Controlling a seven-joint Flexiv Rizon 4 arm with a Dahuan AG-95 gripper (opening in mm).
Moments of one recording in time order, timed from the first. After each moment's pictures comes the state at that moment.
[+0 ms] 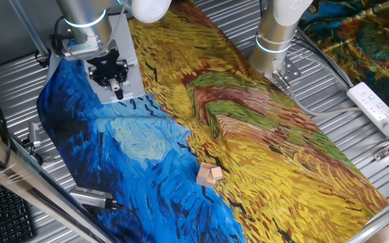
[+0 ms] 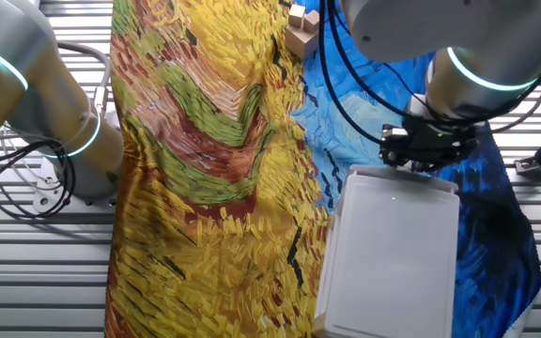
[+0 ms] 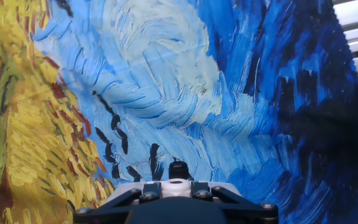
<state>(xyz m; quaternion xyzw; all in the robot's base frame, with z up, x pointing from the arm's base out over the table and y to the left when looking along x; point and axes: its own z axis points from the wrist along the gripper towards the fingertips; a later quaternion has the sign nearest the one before) 0.582 -0.072 0.149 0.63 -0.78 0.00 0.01</state>
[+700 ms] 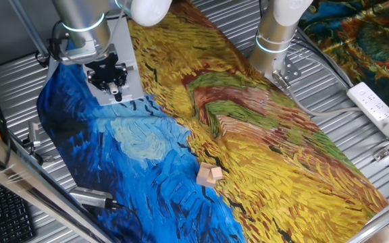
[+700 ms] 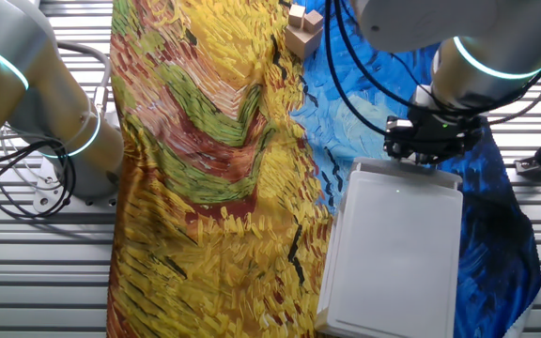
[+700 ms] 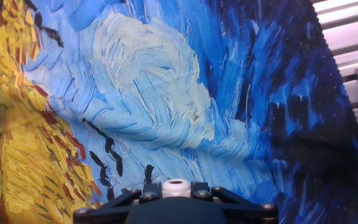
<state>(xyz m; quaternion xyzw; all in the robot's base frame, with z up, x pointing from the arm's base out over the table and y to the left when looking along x) 0.589 -0.059 0.151 0.63 -0.78 -0.01 0.01</state>
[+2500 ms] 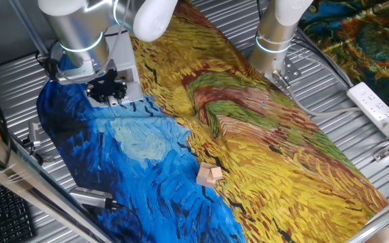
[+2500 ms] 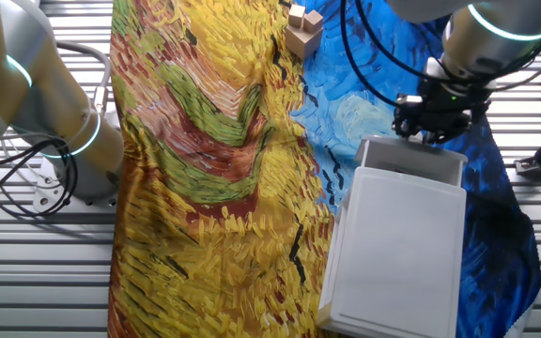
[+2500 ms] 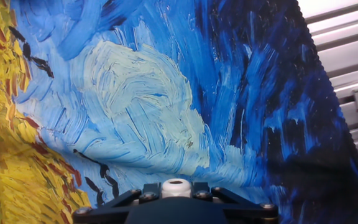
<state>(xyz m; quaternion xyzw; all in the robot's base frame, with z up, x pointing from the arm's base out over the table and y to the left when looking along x) 0.608 -0.018 0.148 0.61 -0.79 0.00 0.03</state>
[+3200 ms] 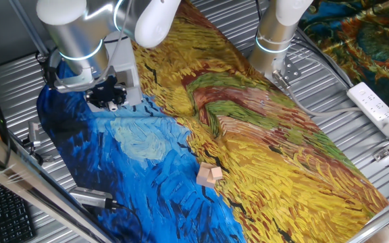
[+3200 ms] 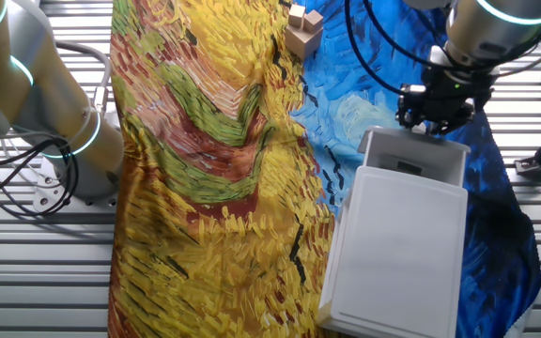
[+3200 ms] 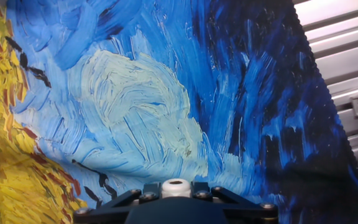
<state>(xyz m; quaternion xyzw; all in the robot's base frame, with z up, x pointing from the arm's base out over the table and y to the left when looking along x) 0.614 -0.001 0.148 0.61 -0.79 0.01 0.03</state>
